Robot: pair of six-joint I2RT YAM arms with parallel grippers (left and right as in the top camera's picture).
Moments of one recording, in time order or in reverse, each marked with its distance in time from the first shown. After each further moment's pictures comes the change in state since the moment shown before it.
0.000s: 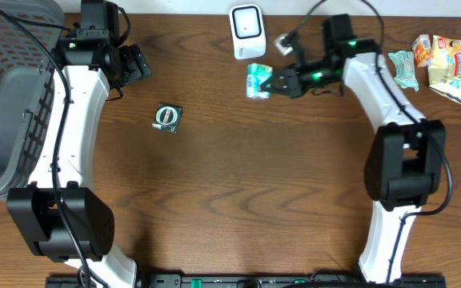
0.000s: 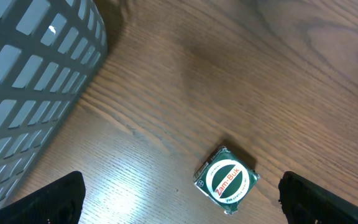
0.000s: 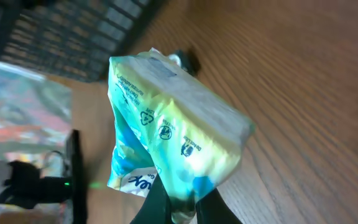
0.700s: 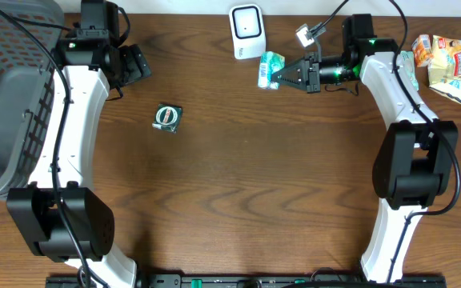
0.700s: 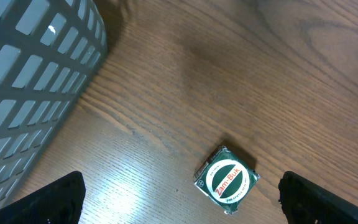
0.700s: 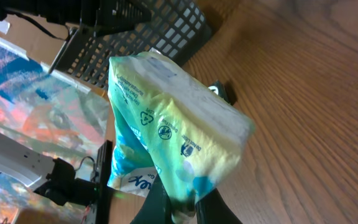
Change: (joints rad) left arm 0.000 0.000 0.000 0.000 0.000 0.000; right arm -0.050 0.000 0.000 -0.003 -0.222 -0.092
